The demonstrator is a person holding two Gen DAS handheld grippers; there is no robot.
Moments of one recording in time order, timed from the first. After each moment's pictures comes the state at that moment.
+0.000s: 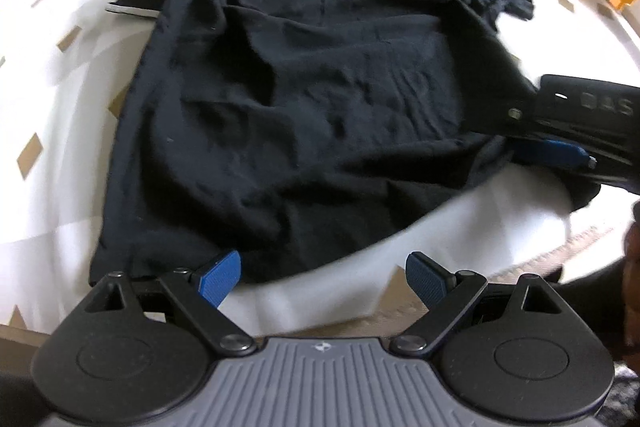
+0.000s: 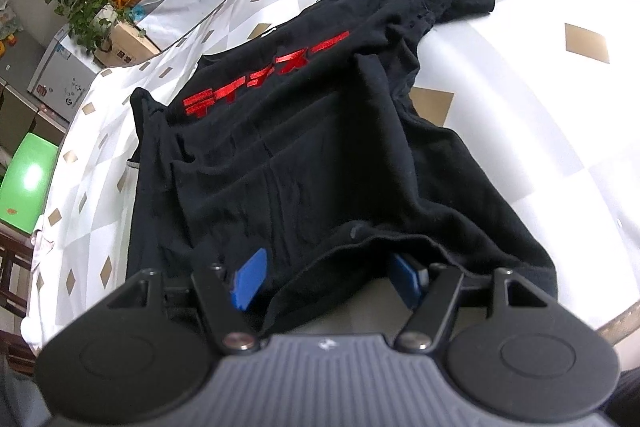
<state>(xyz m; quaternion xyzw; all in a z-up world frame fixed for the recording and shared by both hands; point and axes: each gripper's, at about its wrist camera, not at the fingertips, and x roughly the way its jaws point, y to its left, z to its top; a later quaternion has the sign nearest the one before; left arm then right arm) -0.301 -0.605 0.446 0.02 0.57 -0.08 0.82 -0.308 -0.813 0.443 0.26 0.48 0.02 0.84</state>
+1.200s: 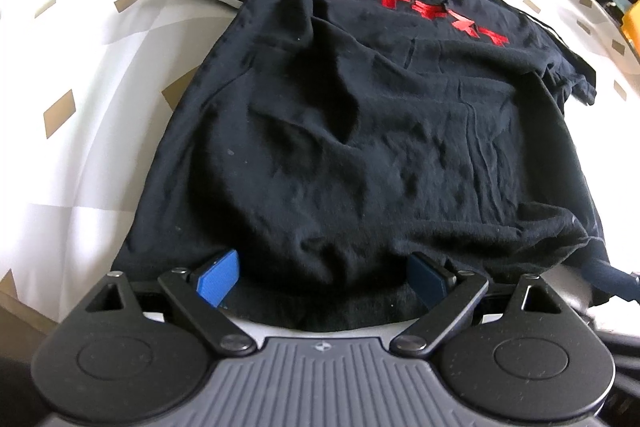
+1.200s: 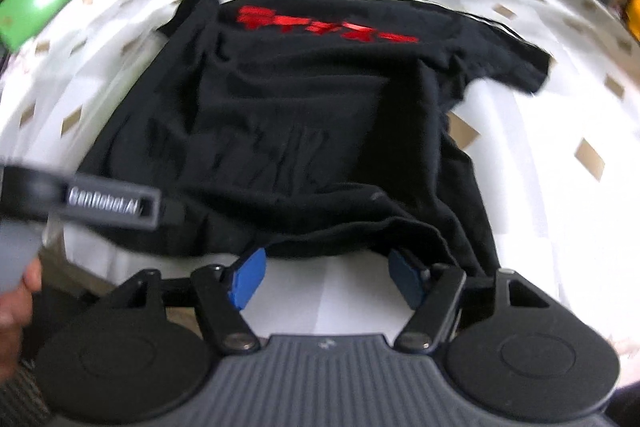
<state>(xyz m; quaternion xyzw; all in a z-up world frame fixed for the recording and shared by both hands) -0.279 -0.573 0.441 -0.08 0.56 -0.01 0.83 -0.338 -0.752 0.460 -0.03 0.50 0.07 0.86</state>
